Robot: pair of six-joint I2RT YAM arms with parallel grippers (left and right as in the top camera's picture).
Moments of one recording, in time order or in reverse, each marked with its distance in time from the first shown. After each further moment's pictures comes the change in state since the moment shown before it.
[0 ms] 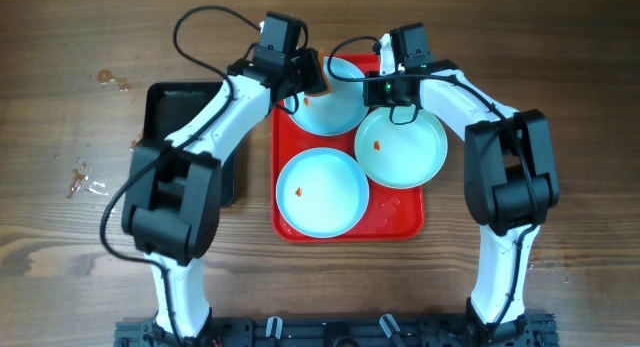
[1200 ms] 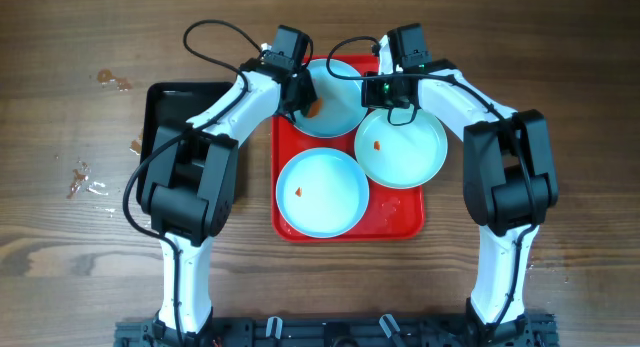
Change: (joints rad) left arm 0.000 0.130 0.083 -0.246 -0.175 0.033; right arm 0.006 0.000 0.006 -0.029 -0.001 0.038
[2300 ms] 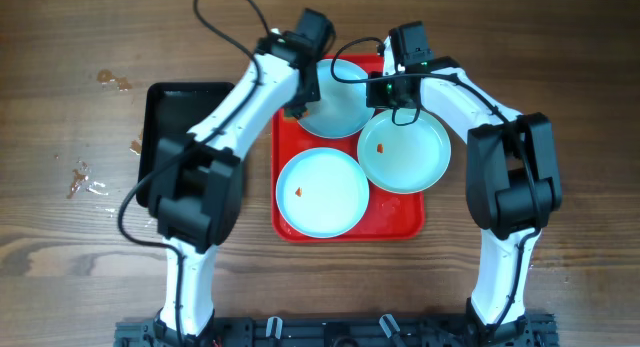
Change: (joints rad) left arm -0.061 -0.037 0.232 -0.415 -0.199 0.065; right arm 0.000 -0.031 0.005 -0.061 0.085 -0.008
